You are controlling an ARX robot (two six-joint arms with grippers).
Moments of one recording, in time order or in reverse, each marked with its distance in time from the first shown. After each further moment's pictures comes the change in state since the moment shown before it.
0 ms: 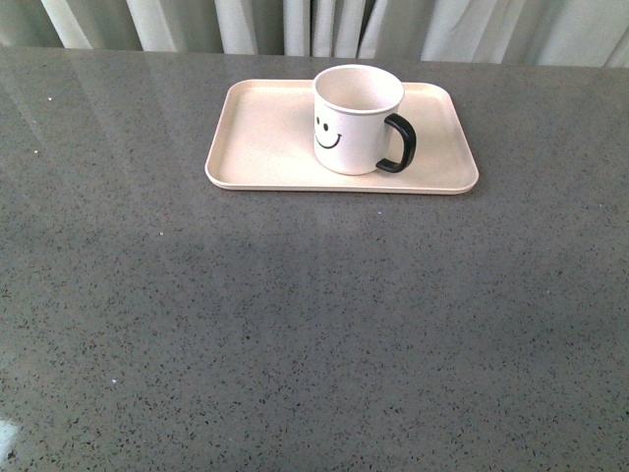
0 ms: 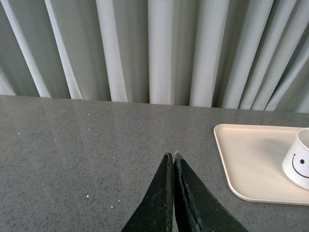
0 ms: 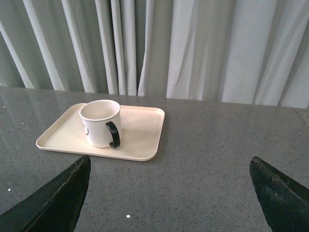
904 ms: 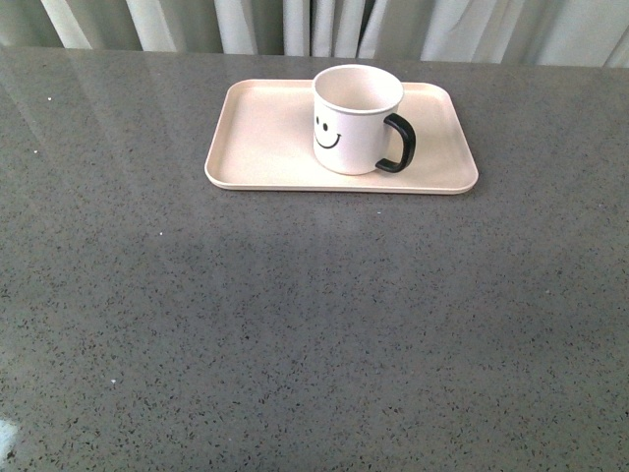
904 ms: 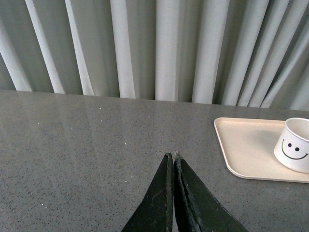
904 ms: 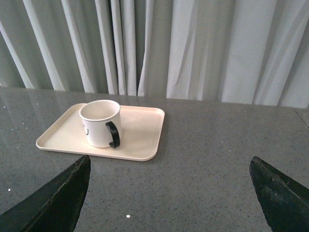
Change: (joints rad) left arm 0.026 -0.678 -0.094 -0.573 0.013 0.000; right arm 0.000 0.000 0.000 0.000 0.001 0.000
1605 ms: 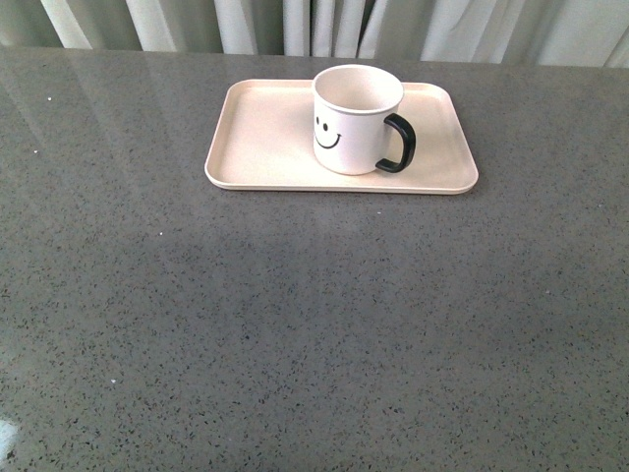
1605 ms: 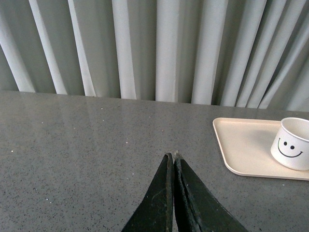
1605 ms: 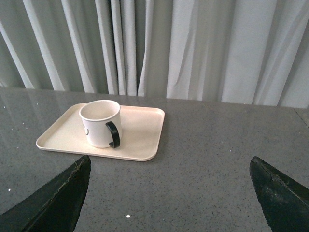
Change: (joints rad) left arm 0.000 -0.246 0.000 -0.242 0.000 0.000; right arm 0.000 0.000 0.000 0.000 0.000 0.000
